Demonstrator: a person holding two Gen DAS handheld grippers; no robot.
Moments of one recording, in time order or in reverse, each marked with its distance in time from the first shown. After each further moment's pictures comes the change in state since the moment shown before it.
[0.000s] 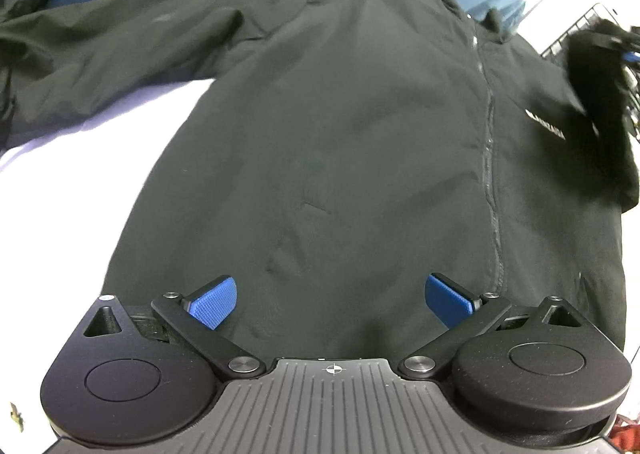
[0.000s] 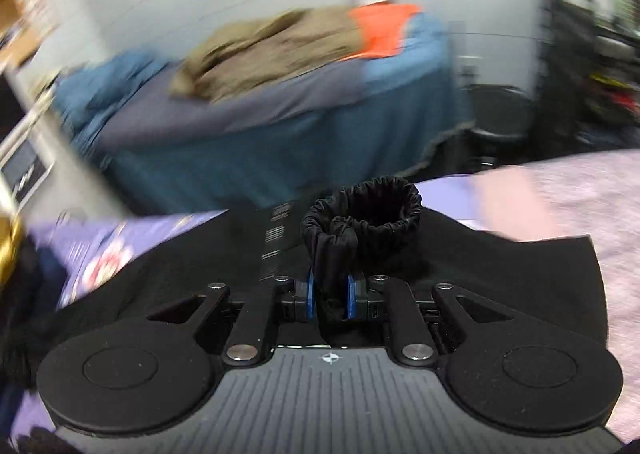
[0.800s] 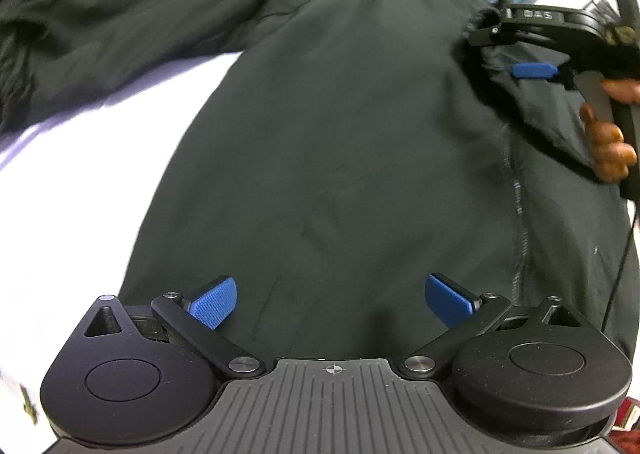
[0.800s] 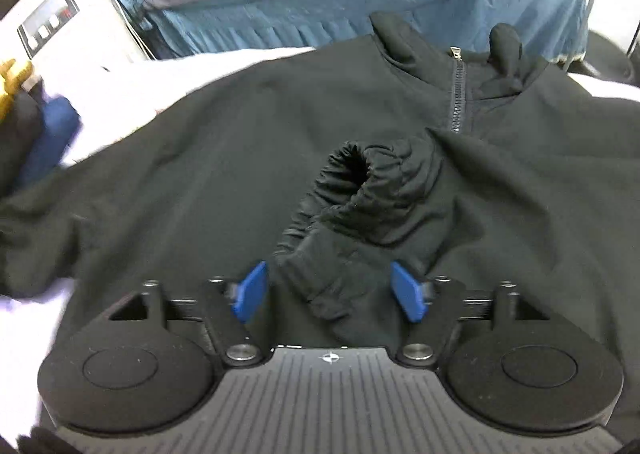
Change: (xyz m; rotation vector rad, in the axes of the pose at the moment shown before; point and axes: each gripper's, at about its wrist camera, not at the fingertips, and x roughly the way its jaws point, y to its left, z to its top) left arm 0.004 -0.003 -0.002 0.032 0.046 0.027; right arm 0.111 0.120 -0.088 -0.067 0.264 0.088
